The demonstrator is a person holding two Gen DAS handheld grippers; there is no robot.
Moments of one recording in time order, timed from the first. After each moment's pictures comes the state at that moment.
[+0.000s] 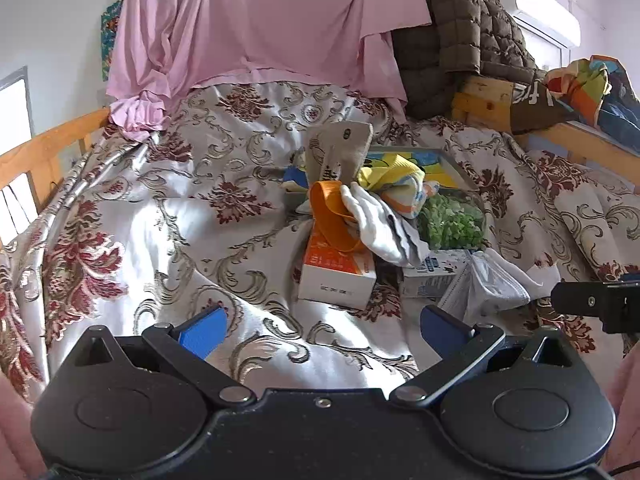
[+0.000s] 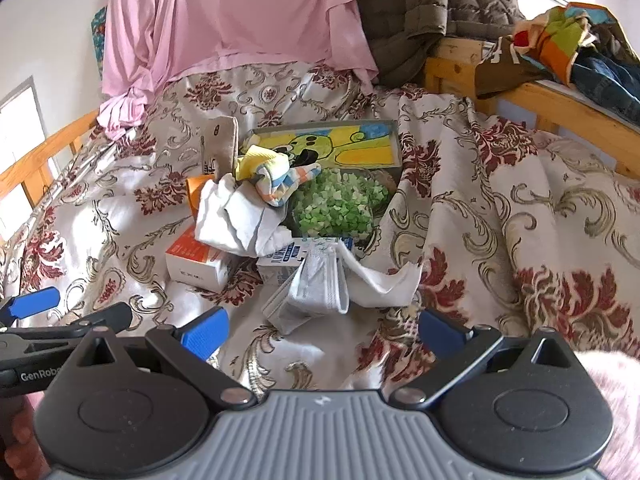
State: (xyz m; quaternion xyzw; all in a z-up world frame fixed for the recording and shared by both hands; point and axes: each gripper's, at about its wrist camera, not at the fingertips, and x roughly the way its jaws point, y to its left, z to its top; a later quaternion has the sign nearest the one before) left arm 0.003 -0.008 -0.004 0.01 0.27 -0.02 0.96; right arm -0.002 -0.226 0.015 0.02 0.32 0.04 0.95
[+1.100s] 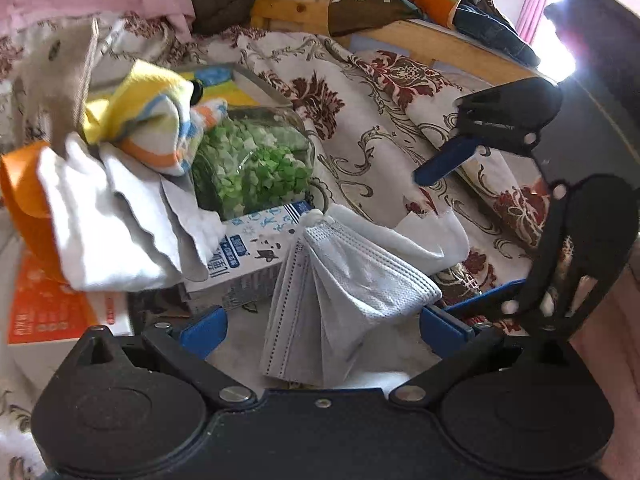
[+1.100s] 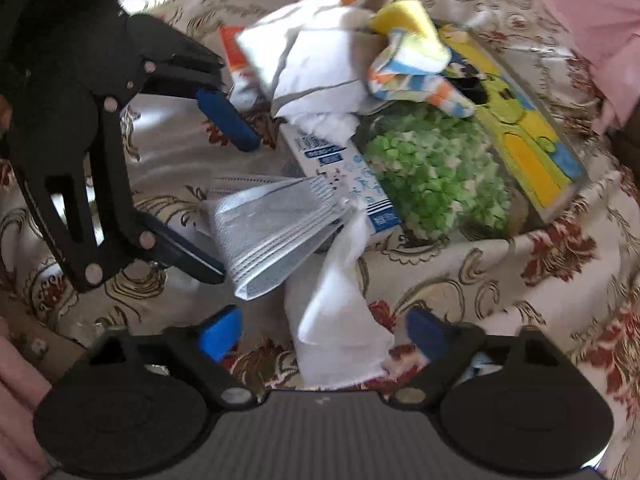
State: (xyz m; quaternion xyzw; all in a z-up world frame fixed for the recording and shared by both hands) left arm 0.159 -0.086 -0.079 0.03 0.37 -0.34 0.86; right arm 0.134 -0.223 -0.051 -0.39 0.44 0.30 0.75
